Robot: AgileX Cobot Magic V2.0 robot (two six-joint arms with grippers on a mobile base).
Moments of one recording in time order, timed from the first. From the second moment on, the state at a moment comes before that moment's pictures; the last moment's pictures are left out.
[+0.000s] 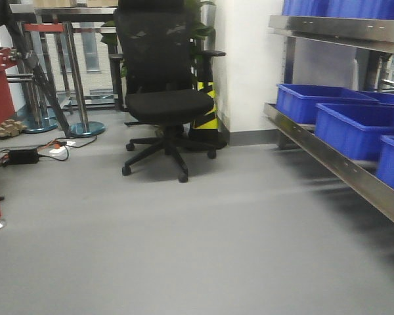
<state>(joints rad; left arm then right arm) -0.05 -0.01 0.03 -0.10 0.03 0.06 0.39 0.20 -0.57 -0.12 0.76 0.20</state>
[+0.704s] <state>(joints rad) -0.05 -0.01 0.03 -0.10 0.03 0.06 0.39 0.20 -0.56 -0.12 0.76 0.20</state>
